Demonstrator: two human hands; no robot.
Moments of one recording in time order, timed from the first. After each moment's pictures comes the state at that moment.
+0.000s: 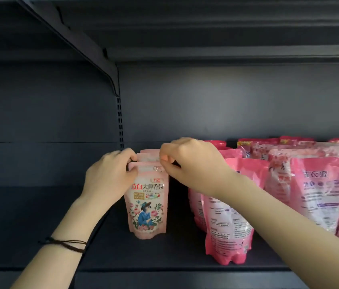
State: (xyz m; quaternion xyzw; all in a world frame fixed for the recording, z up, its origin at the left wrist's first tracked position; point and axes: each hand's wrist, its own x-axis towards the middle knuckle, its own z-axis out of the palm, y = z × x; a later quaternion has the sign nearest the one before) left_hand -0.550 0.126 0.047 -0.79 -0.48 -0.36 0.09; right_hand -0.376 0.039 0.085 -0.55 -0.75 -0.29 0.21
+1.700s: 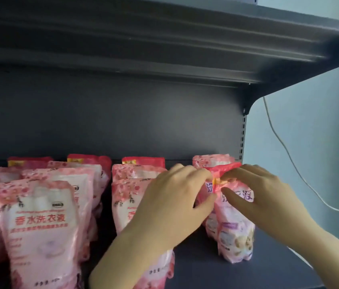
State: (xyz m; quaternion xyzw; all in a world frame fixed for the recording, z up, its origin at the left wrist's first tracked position) left_hand 0.123 -0.179 0.061 -0.90 -0.16 -0.41 0.05; right_hand 0.288 -0.279 0.060 -0.70 -0.58 -0.26 0.32
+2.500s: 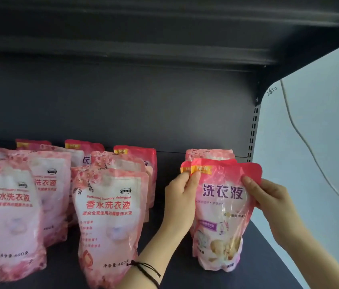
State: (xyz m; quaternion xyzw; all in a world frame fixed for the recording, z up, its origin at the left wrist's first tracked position) left_hand 0.271 -0.153 0.004 -0.67 -0.21 -0.58 -0.41; right_hand 0.437 -0.228 0.010 -0.51 -0.51 0.16 0.68
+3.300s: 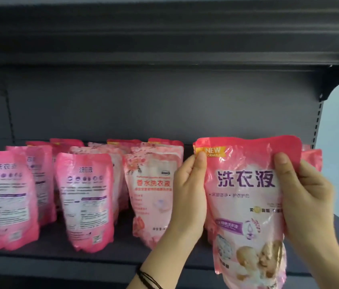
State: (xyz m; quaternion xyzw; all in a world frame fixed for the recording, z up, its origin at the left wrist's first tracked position) left_hand 0.018 -0.166 0.023 -0.60 -0.12 -0.61 -0.51; right_hand 0.153 -0.236 0.024 -0.42 -0.49 0.00 0.77
